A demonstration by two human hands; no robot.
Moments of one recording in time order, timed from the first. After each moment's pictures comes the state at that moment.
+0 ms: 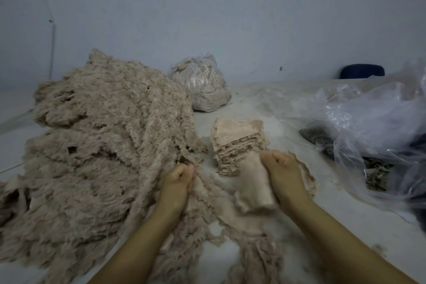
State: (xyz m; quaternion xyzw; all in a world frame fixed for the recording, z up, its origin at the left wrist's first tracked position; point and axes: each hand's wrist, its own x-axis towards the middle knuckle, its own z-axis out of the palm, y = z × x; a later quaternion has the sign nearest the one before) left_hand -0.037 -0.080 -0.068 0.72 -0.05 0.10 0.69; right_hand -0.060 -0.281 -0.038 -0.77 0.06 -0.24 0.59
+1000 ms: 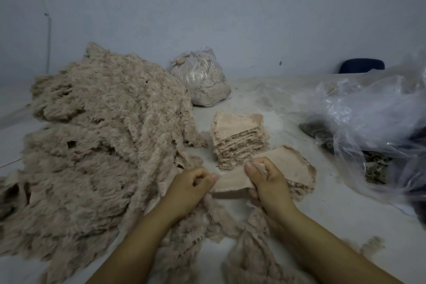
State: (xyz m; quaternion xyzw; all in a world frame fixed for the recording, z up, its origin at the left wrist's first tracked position) left_hand -0.042 -0.075 -0.073 0.85 -0.21 0.04 0.48; right_hand -0.088 -0.254 -0.051 -0.66 0.04 -0.11 0.74
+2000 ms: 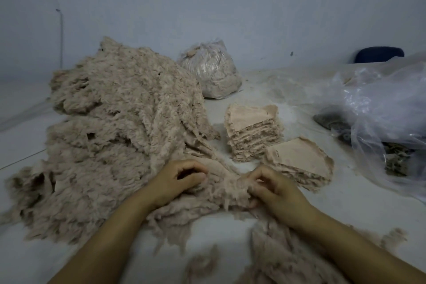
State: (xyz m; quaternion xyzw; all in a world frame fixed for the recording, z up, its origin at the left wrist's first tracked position) left_hand -0.045 -0.016 -0.049 0.83 -0.28 -0.06 0.49; right_hand -0.100 -0.260 -0.066 -0.80 -0.15 -0.04 0.57
